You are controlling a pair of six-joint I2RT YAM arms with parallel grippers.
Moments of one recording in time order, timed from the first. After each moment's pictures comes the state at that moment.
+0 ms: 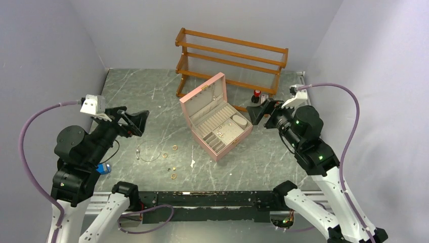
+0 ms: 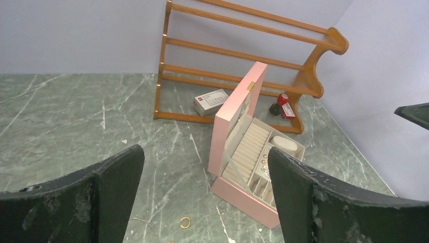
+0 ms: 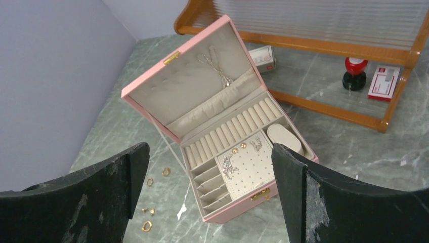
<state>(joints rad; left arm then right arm) -0.24 0.52 1.07 -0.53 0.12 -0.29 0.48 0.72 1.03 -0.47 0.06 0.44</state>
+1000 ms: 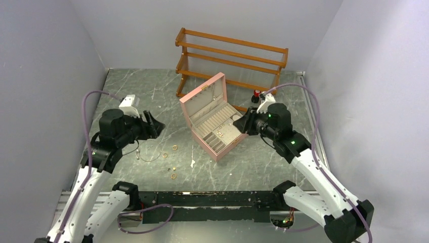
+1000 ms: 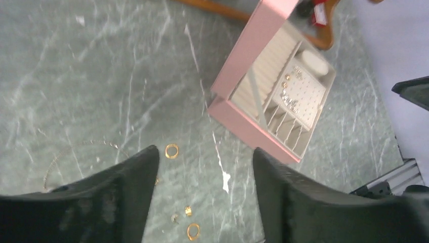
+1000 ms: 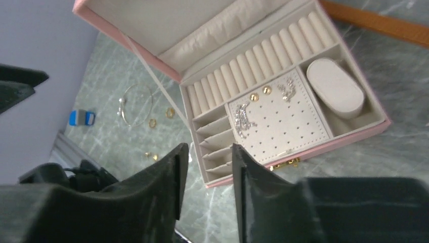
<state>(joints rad) -0.24 0.67 0.83 -0.54 0.22 -0.38 0.49 0.89 0.84 -0.35 -0.16 0.50</state>
